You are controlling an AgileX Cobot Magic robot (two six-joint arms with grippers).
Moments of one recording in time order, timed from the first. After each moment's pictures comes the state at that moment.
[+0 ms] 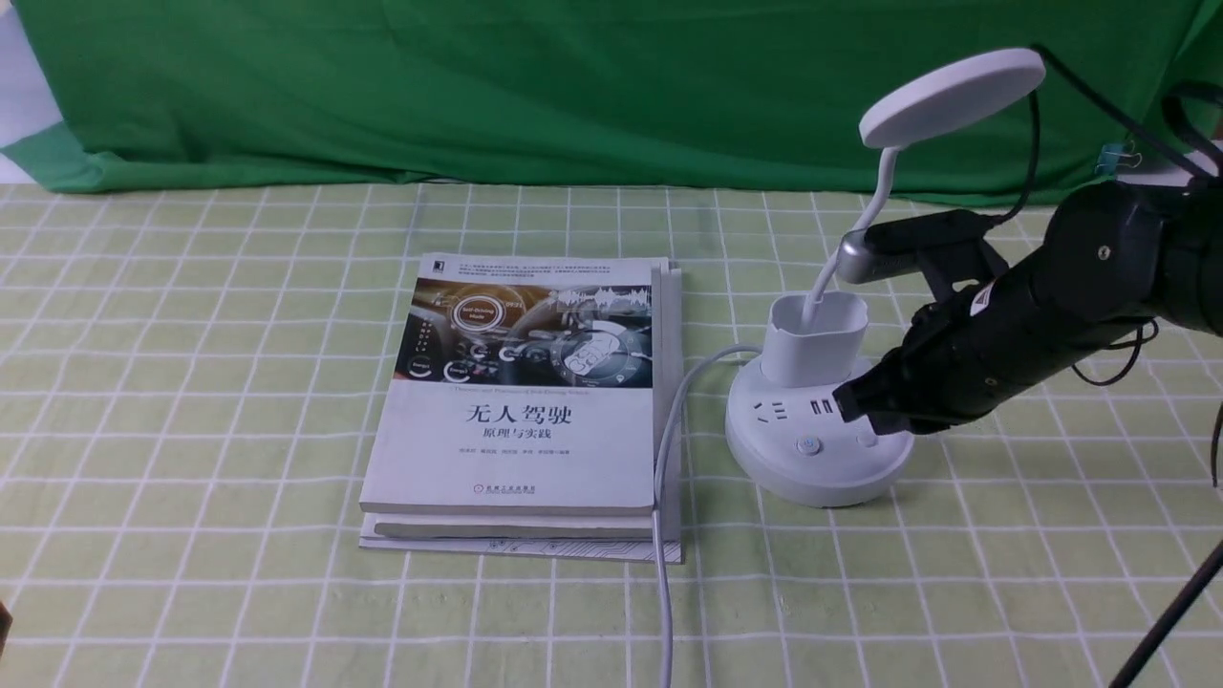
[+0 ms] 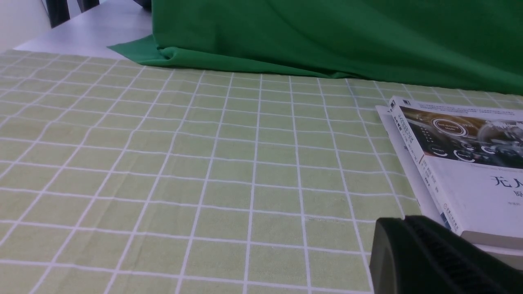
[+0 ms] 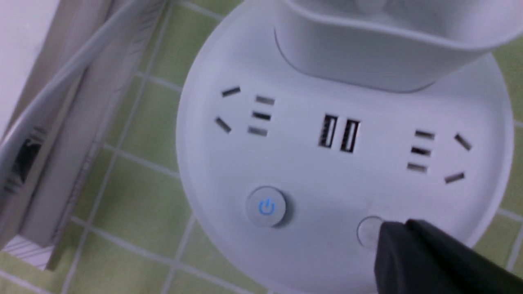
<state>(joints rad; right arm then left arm) 0.33 1.82 -1.18 0.19 0.59 -0.22 0.04 0.00 0.01 0.04 0.24 -0.07</state>
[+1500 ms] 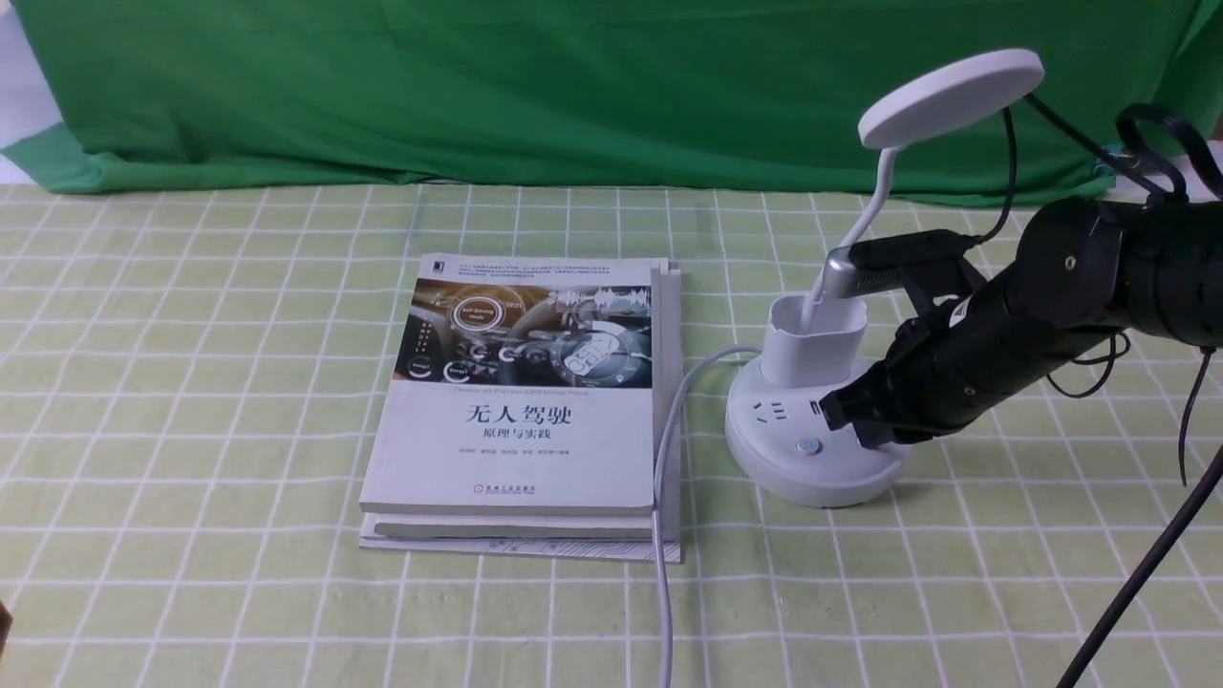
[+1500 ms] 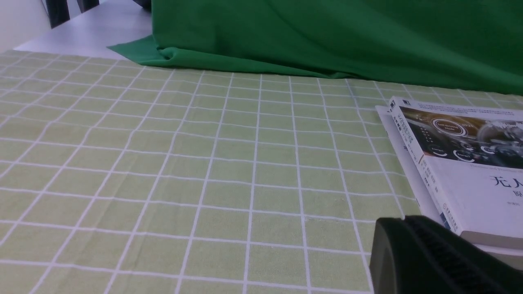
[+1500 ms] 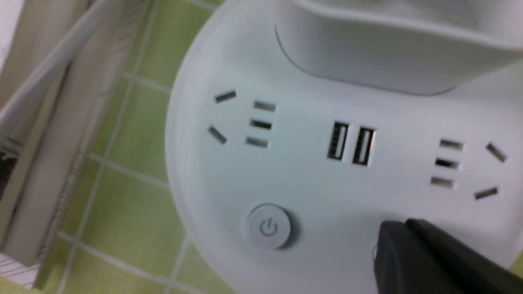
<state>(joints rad) 0.33 1.88 -1.19 0.22 0.58 -0.23 0.04 0.00 0.01 0.04 0.24 -0.07</state>
